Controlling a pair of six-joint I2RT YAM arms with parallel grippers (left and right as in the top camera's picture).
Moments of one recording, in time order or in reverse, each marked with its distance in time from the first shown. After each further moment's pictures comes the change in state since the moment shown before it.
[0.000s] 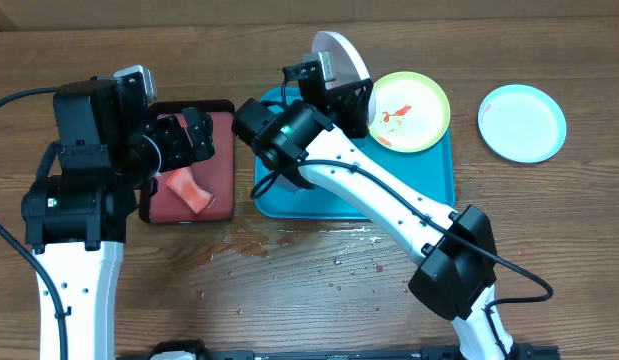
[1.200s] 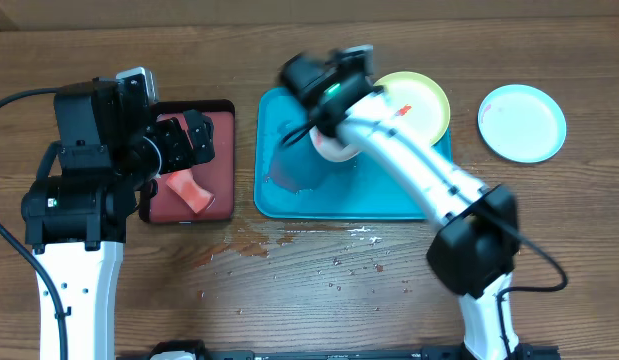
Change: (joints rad) left arm 0.000 0.000 0.000 -0.015 0.000 0.018; right arm -0.233 0.000 -0.024 0.156 -0.674 -0.130
